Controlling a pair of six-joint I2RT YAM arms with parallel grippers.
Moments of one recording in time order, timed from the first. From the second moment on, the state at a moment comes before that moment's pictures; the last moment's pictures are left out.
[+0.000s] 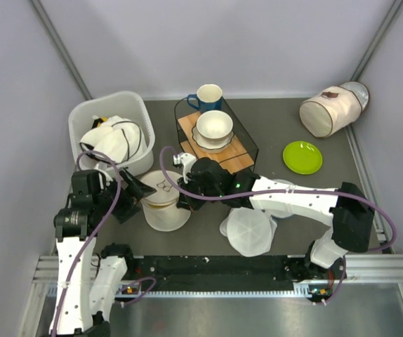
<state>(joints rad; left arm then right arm) 0.06 0.66 0.92 -1.08 0.44 -0.78 1.13 1.58 1.23 -0.25 -0.13 0.42</state>
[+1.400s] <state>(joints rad) 0.04 0.99 0.96 -0.92 0.49 -0.61 1.13 1.42 1.10 -0.31 -0.05 0.35</state>
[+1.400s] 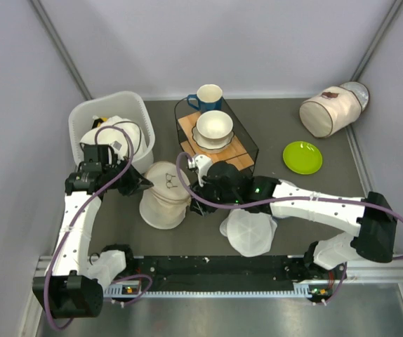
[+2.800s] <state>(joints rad) 0.04 1.00 0.97 -0.90 0.56 -0.37 1.14 1.50 1.10 -0.25 -0.15 0.39</state>
